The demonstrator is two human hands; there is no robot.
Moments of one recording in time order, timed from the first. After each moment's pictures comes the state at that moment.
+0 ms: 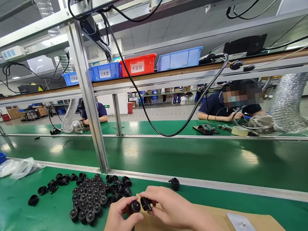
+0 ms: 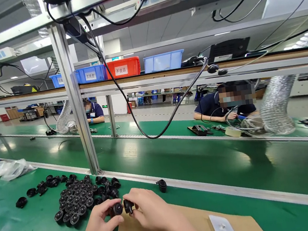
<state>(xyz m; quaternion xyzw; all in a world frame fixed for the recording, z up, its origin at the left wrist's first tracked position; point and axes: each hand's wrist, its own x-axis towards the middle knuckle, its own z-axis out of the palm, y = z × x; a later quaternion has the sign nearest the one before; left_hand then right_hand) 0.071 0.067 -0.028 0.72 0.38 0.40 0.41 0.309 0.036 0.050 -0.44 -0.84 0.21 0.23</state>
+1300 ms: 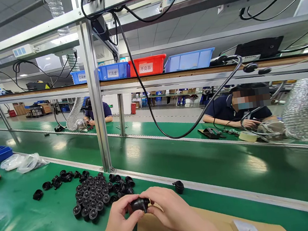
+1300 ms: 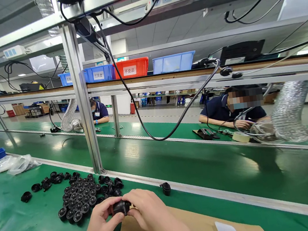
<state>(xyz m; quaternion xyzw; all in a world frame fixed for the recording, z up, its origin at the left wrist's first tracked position) 0.069 0.065 -0.030 0.72 0.33 0.46 0.40 0.295 0.033 0.040 -0.44 -0.84 0.16 0.27</state>
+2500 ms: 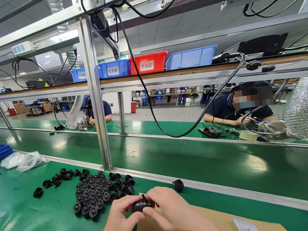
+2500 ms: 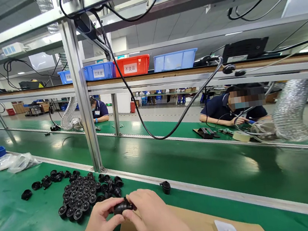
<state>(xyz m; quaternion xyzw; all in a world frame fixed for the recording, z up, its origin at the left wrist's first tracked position) 0.069 0.064 -0.019 0.71 0.32 0.45 0.43 0.291 0.028 0.047 -0.47 -0.85 0.12 0.22</state>
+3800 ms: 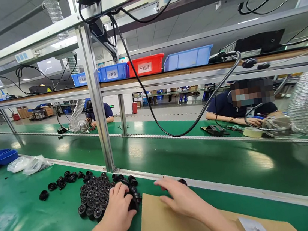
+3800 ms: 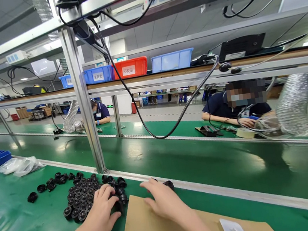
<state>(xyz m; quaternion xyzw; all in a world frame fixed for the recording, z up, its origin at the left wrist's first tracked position) 0.050 0.075 0.003 0.87 0.44 0.21 0.04 0.336 0.058 0.015 -0.57 -0.80 0.11 0.16</state>
